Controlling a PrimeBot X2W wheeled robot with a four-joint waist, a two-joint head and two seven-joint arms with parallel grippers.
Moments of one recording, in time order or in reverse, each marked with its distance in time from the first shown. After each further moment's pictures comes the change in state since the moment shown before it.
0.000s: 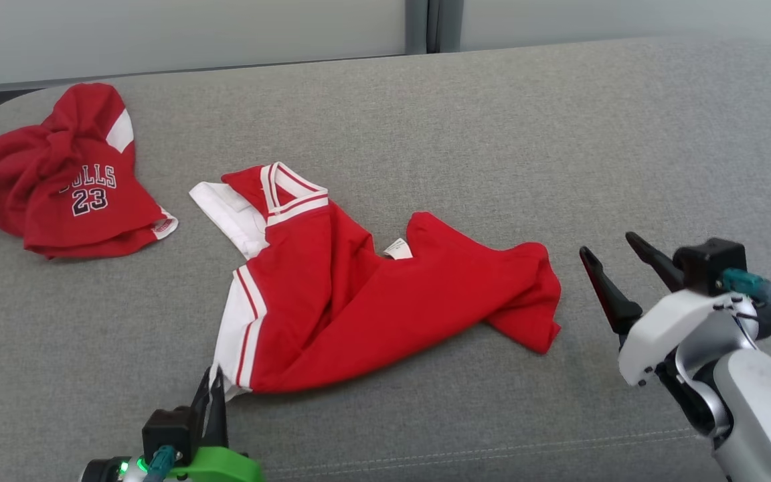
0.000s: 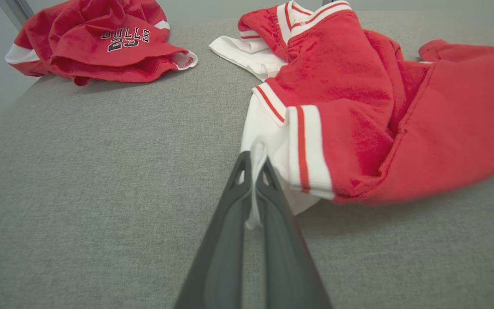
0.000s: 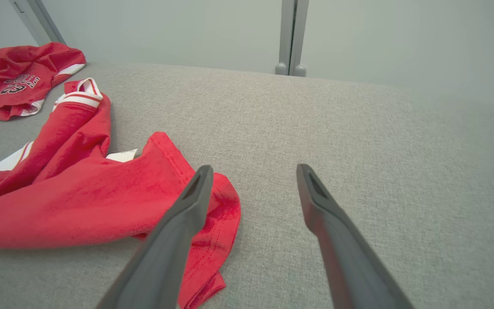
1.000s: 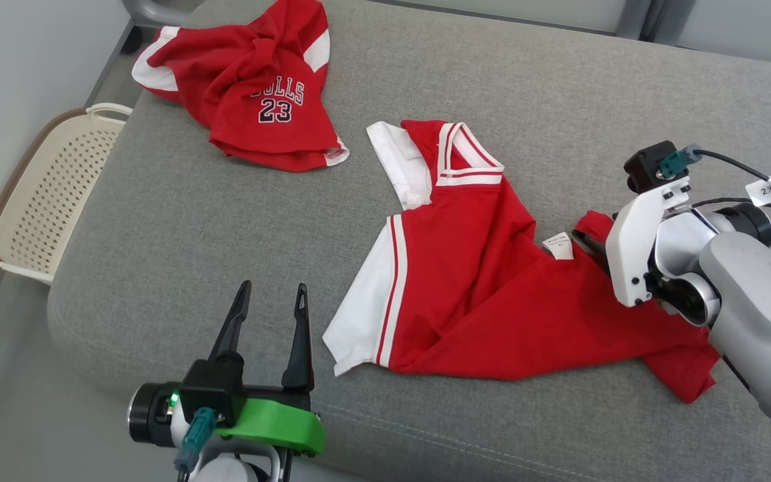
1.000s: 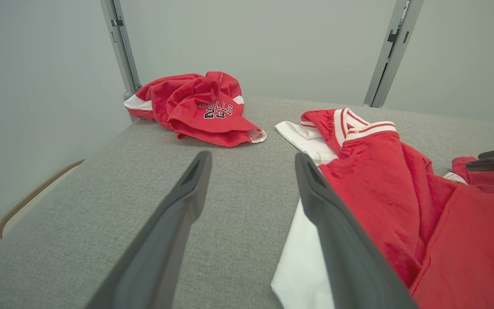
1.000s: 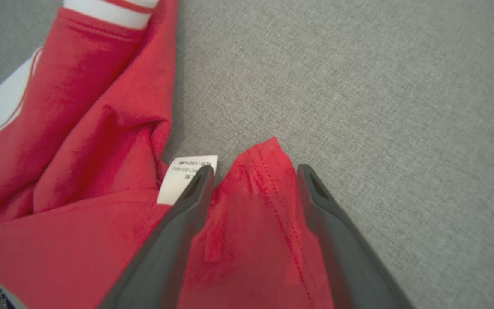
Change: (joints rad) left arm -0.052 -0.182 0.077 -0.198 0.163 -0.108 0.000; right arm -0.506 -0.106 0.419 0.423 0.289 0.000 0.388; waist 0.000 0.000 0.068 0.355
